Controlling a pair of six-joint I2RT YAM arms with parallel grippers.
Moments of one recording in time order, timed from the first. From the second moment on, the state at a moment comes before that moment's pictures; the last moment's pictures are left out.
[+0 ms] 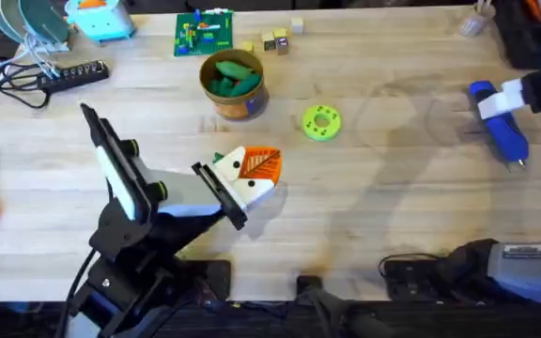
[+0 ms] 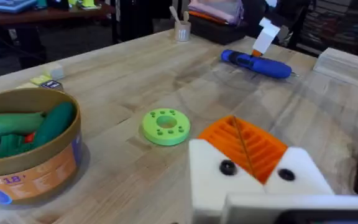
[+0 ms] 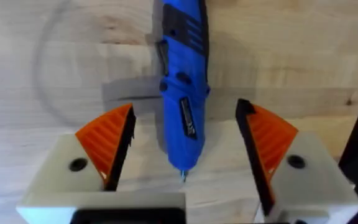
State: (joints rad) left arm -0.52 0.01 0.01 -0.05 0.37 -0.08; right arm -0.51 1.59 1.19 -0.79 0.06 -0.63
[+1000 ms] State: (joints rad) left arm -0.52 0.01 0.01 -0.05 0.37 -0.08; right arm -0.52 1.85 1.19 -0.52 -0.08 -0.56
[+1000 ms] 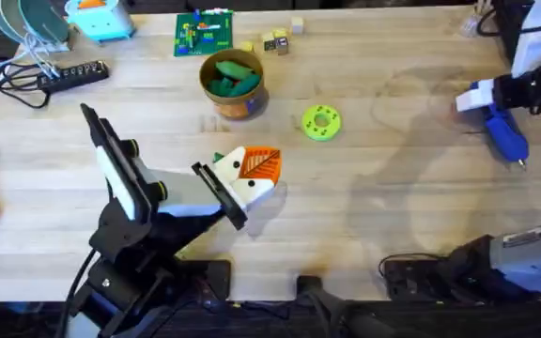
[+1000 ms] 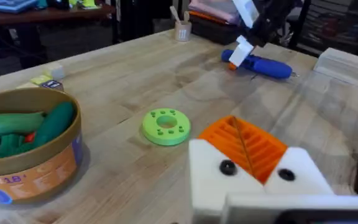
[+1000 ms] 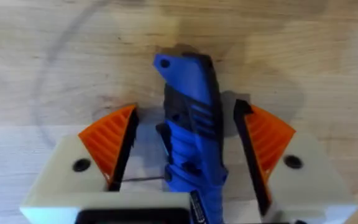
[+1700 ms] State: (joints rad) left arm -0.52 0.01 0.01 -0.05 0.37 -0.08; right arm -0.52 1.85 1.20 -0.57 -0.11 -0.52
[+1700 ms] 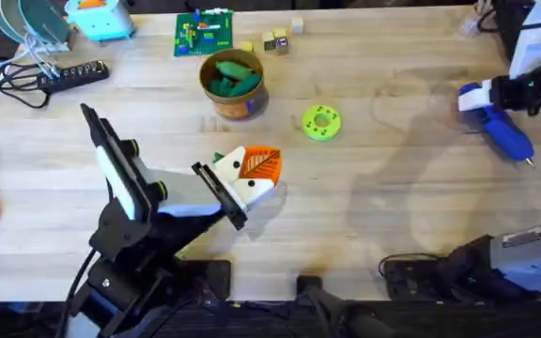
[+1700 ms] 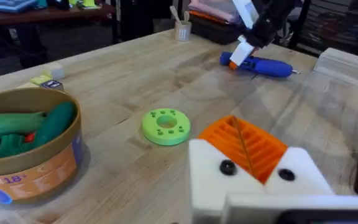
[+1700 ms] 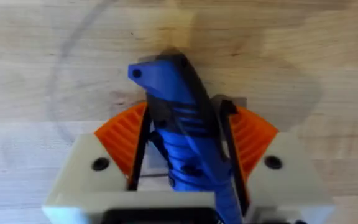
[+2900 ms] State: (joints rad) left arm -0.52 0.01 0.01 -0.05 0.37 -0.08; right arm -0.54 1.85 1.22 -0.65 -0.14 -0.64
